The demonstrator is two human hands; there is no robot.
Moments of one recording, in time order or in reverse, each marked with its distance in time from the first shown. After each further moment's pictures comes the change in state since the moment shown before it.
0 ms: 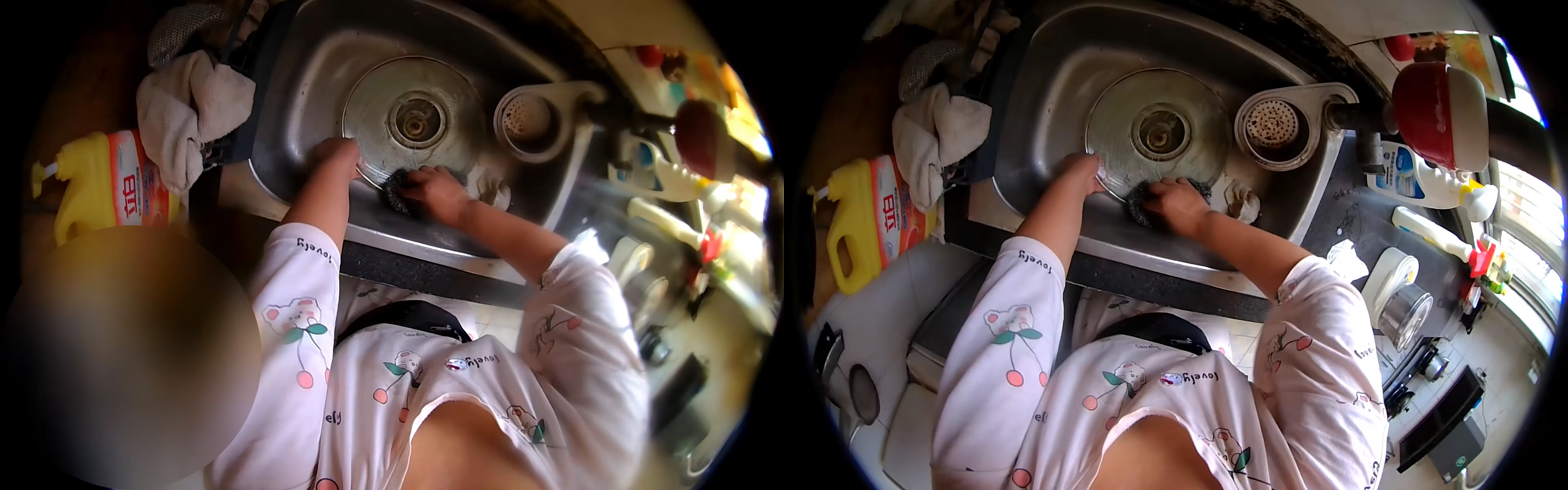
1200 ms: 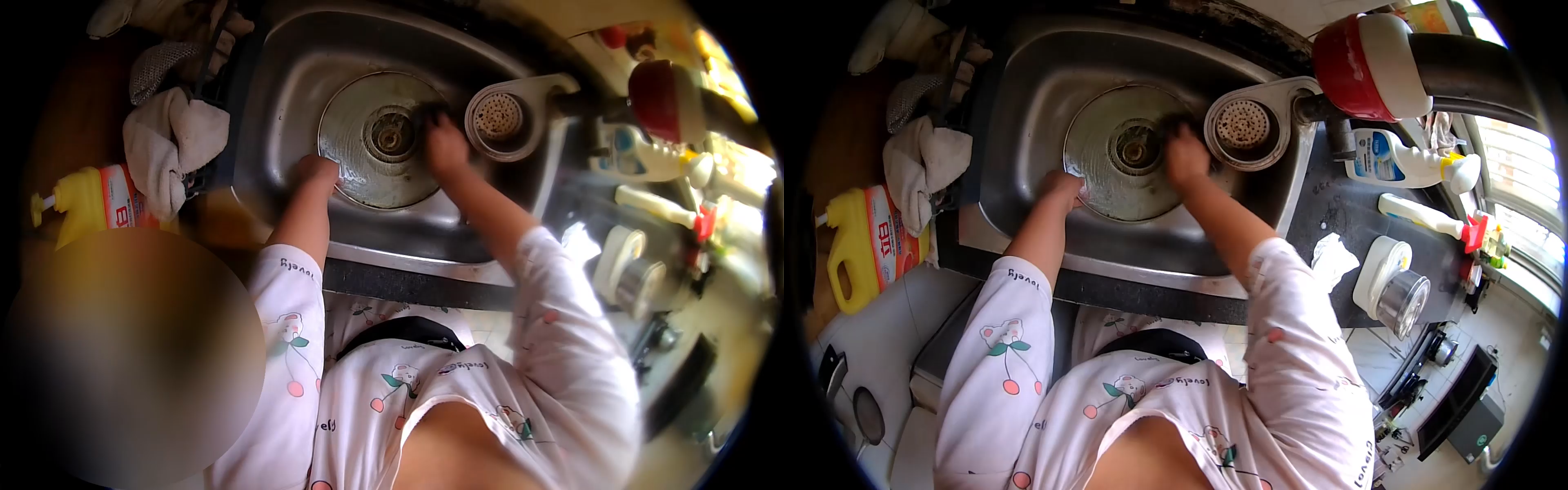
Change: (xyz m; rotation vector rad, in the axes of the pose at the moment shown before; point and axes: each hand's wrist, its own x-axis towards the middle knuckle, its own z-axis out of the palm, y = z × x) left_hand -0.003 0.002 -0.014 0.418 -0.050 0.179; right_hand 0.029 0.070 -0.015 -0.234 0.448 0.750
